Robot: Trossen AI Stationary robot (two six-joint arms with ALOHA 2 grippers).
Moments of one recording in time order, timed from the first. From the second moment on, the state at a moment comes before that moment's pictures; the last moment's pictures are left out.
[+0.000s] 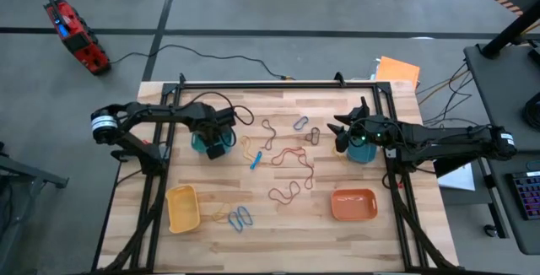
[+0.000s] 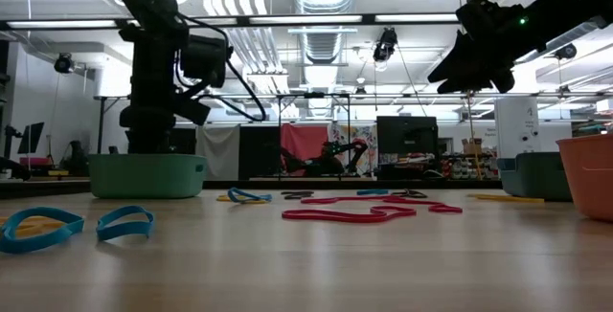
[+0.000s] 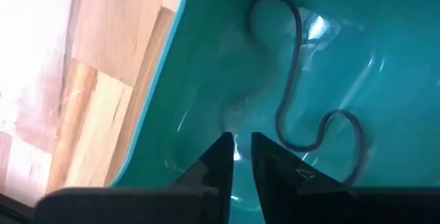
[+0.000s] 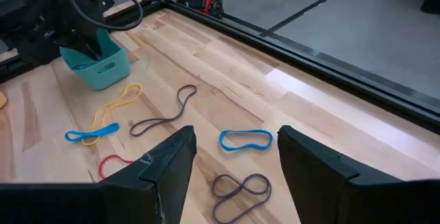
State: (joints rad) left arm 0.38 1.51 0.85 -0.88 -0.15 -0.06; right arm -0.16 0.77 0.42 -0.10 0.39 0.37
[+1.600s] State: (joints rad) left arm 0.23 1.06 0.55 0.02 -0.06 0.04; right arm -0.16 0.77 0.43 -0.09 0.42 0.36
